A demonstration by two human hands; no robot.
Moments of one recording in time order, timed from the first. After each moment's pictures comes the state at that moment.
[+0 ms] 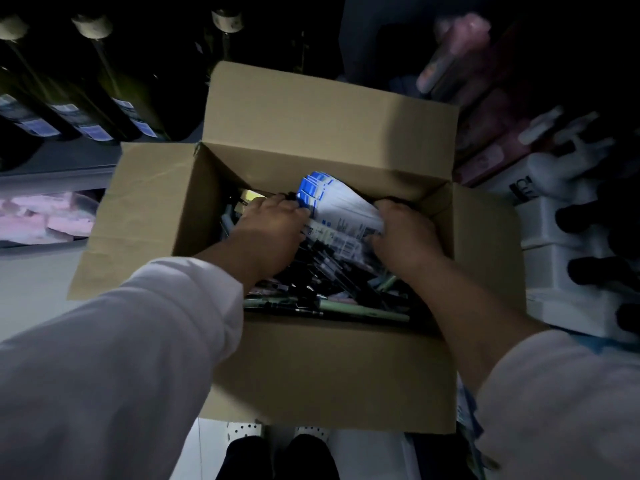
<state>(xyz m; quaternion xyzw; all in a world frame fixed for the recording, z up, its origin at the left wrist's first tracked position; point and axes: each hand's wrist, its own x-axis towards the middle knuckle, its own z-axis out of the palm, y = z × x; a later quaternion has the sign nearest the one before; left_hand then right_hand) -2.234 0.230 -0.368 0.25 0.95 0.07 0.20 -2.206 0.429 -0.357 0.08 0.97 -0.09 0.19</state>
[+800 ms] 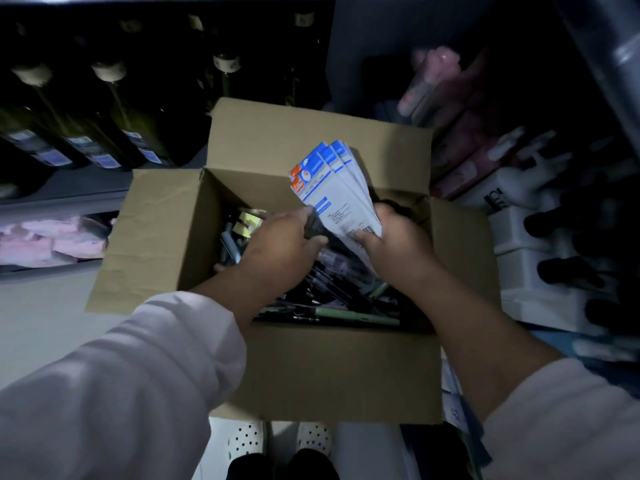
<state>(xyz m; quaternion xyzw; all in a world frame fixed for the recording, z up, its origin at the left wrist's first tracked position) -2.215 0.247 -0.323 0.10 0.92 0.32 0.19 -2.190 0.418 -0.310 0.11 0.95 -0.25 0.13</state>
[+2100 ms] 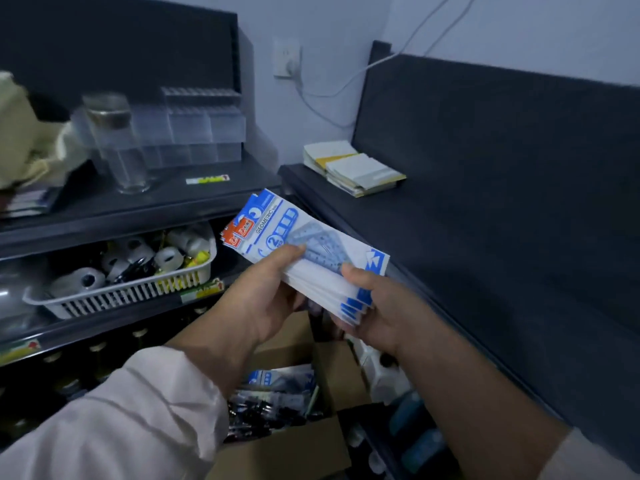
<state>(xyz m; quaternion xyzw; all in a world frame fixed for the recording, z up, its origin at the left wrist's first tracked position) -2.117 0.263 0.097 0.04 0.48 0.82 0.31 -2.042 0.390 0.102 0.28 0.46 -0.84 -0.02</state>
